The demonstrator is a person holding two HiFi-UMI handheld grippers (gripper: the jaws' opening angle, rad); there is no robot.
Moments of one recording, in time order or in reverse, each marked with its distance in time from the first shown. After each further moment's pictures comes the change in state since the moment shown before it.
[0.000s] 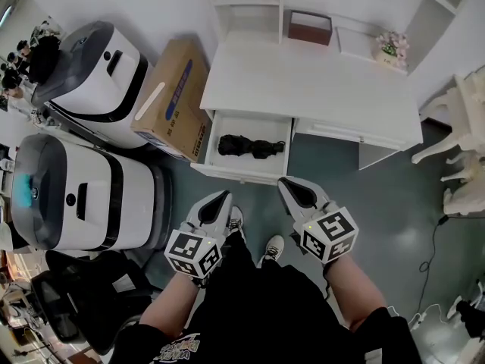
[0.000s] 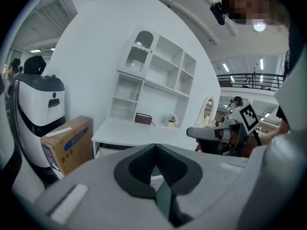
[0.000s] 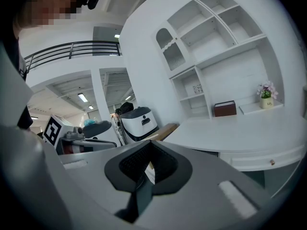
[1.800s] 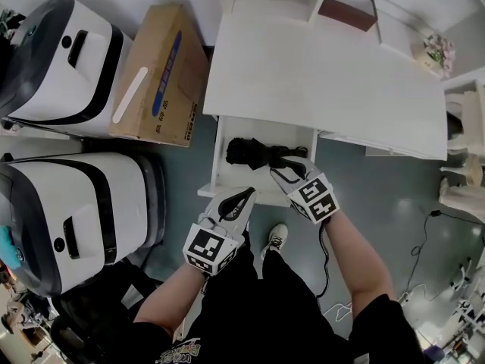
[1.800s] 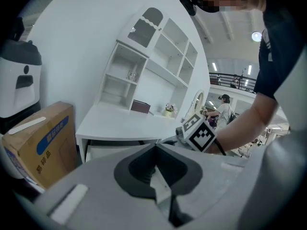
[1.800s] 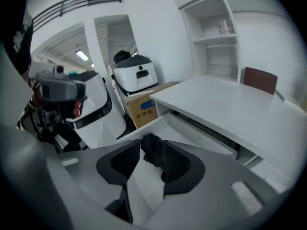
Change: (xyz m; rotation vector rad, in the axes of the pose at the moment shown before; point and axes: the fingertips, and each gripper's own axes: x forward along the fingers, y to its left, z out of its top) left arm 0.129 0.126 -0.037 0.002 0.112 -0.234; right arm 0.240 -0.113 -0.138 -0.186 0.506 0.034
